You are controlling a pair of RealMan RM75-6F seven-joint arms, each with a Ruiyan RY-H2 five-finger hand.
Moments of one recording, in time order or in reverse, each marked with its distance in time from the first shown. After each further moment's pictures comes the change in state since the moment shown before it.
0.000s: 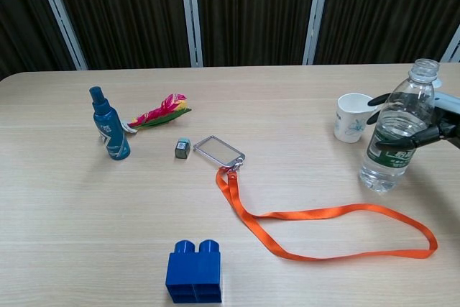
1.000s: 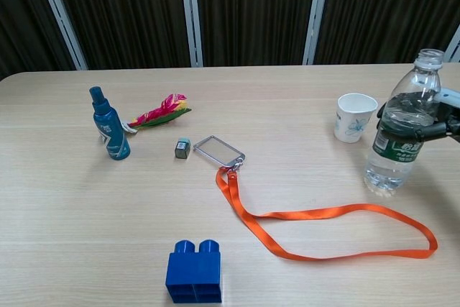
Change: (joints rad) left arm -0.003 0.005 0.013 -0.008 0.006 -0.006 -0.005; right arm -0.015 -0.001 -0.002 0.012 -0.017 0.057 0.050
